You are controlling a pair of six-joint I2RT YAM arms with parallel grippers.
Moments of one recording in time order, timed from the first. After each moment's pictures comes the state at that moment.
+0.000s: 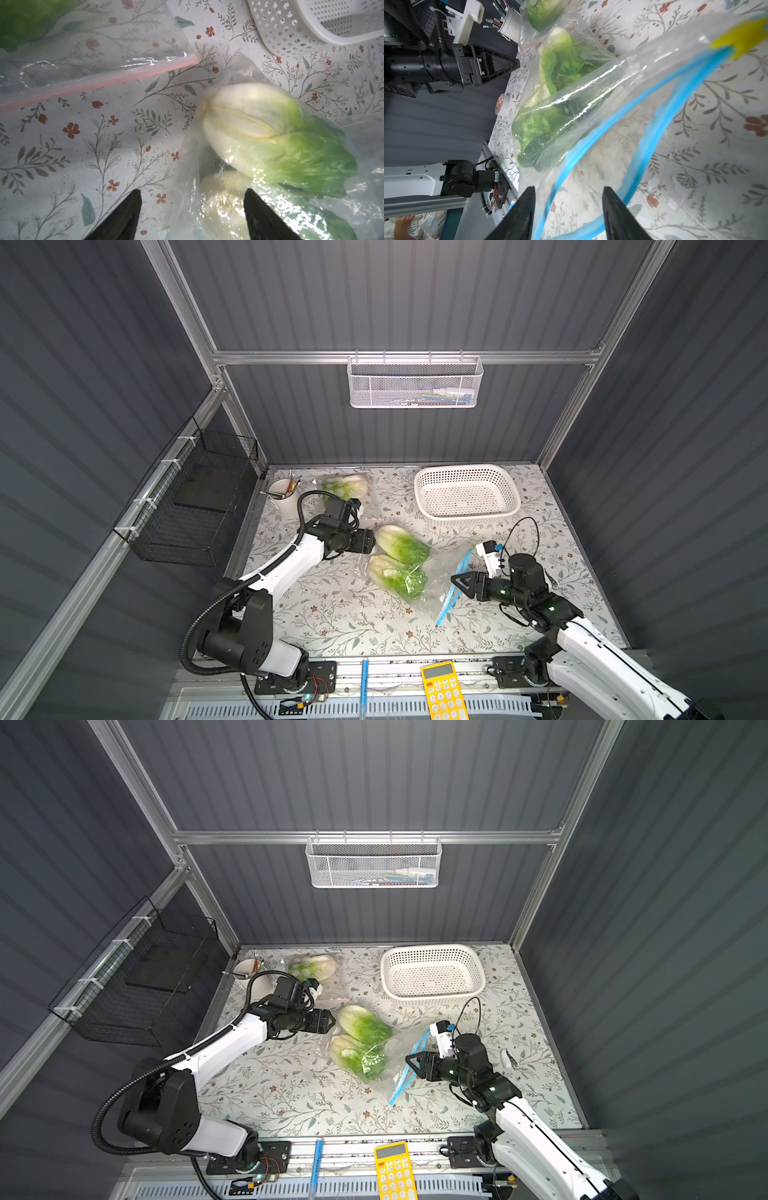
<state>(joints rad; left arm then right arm) -0.40 1.48 1.01 -0.49 0.19 -0.19 0.43 0.71 0.31 -0.15 -0.51 0.63</state>
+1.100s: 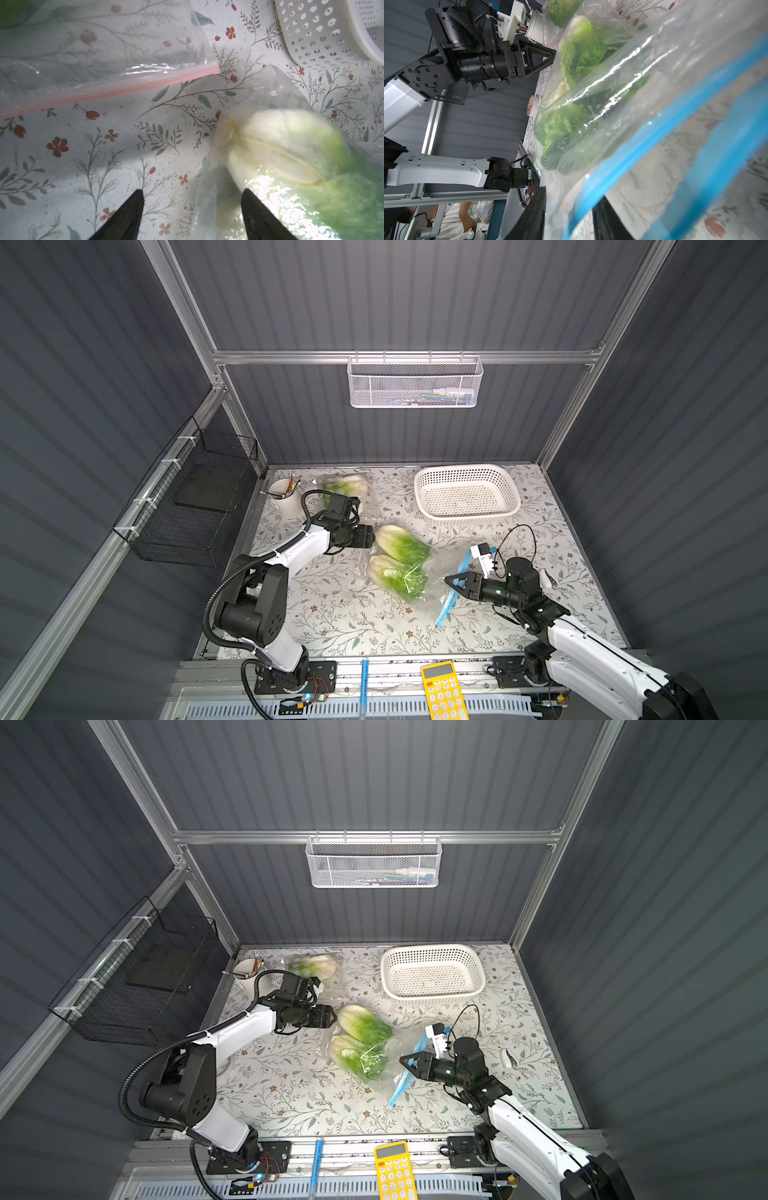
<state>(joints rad) -0.37 1.62 1.04 -0.42 0.23 -0.22 0.43 0.80 0.21 0.16 -0.65 0.82</state>
